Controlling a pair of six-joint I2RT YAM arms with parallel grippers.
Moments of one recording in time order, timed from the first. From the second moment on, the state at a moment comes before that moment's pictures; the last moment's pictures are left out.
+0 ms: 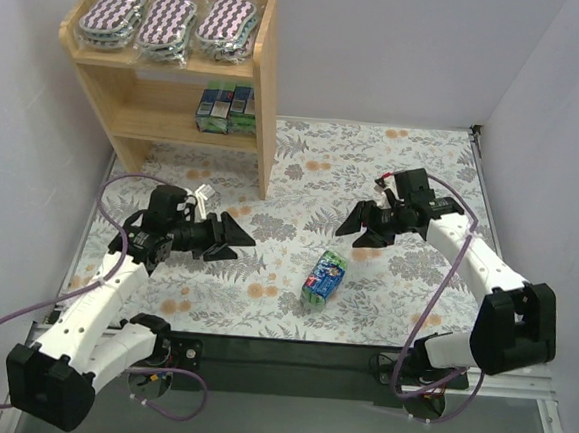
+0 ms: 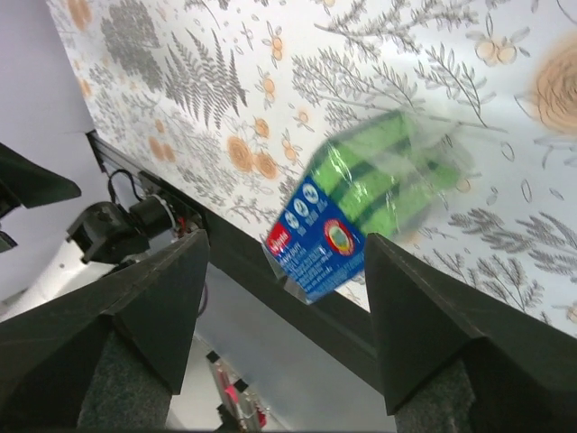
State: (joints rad) left arm -0.28 0.90 0.77 -0.64 0.70 -0.76; right arm 0.32 1.40 1.02 -0.70 -0.65 0.57
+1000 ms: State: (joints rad) left arm -0.85 0.77 0.63 -0.34 0.12 -1.40; right arm 0.62 1.11 0.74 -0.69 -0.38 0.73
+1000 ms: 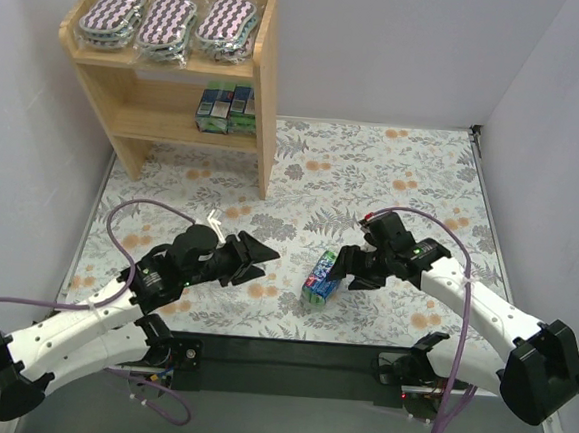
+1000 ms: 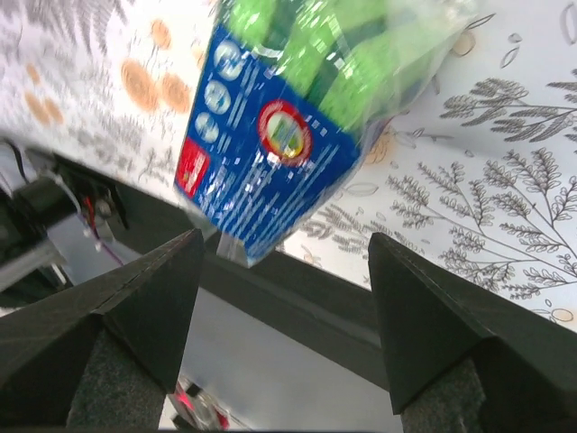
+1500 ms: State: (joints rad) left arm -0.85 0.62 0.58 -0.53 0.04 -1.46; right arm 0.64 1.11 0.58 -0.53 -0.24 0.95
